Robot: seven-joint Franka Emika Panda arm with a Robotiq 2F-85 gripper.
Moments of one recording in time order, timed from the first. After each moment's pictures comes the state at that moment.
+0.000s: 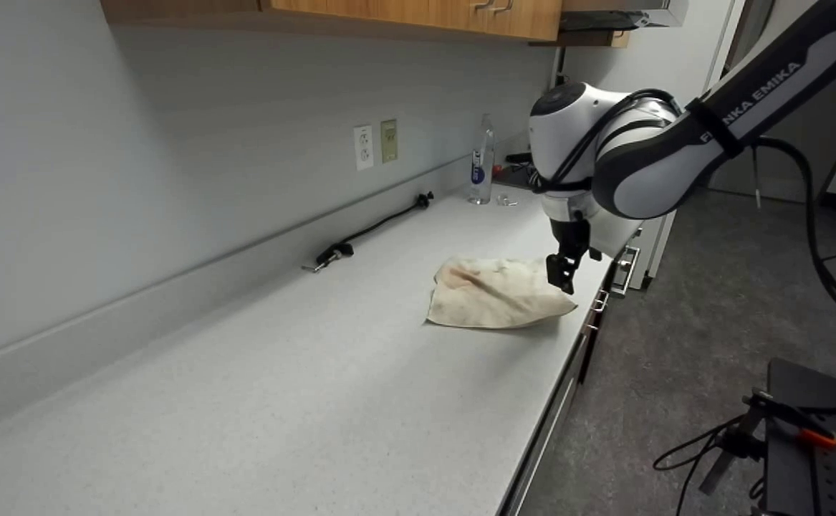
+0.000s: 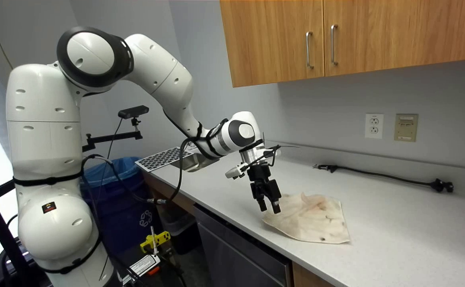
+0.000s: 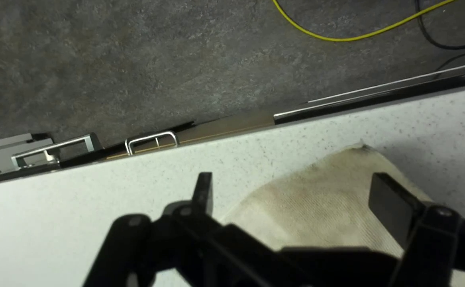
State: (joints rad) arm 0.17 0.26 -0.21 -2.19 -0.52 2.28 0.51
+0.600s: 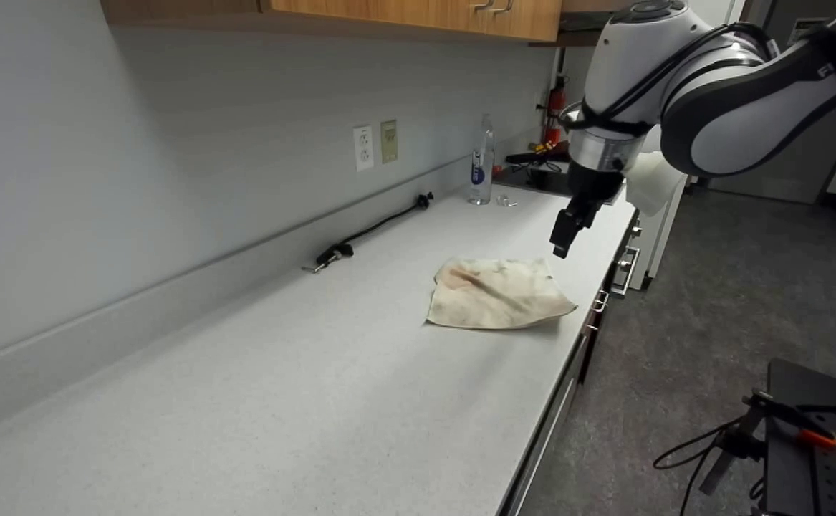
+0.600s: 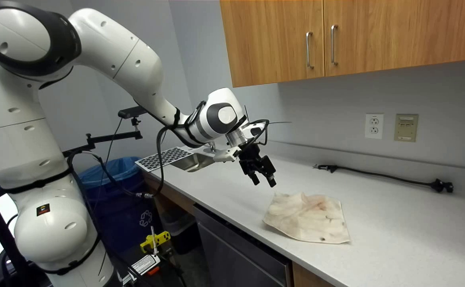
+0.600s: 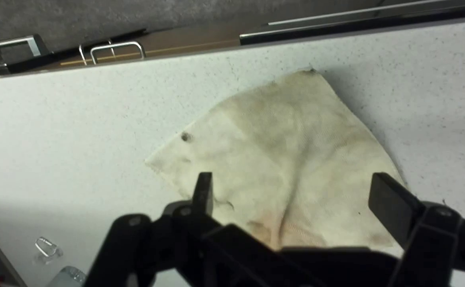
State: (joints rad) arm 0.08 -0.01 -0.13 -2.38 -0.52 2.51 0.38
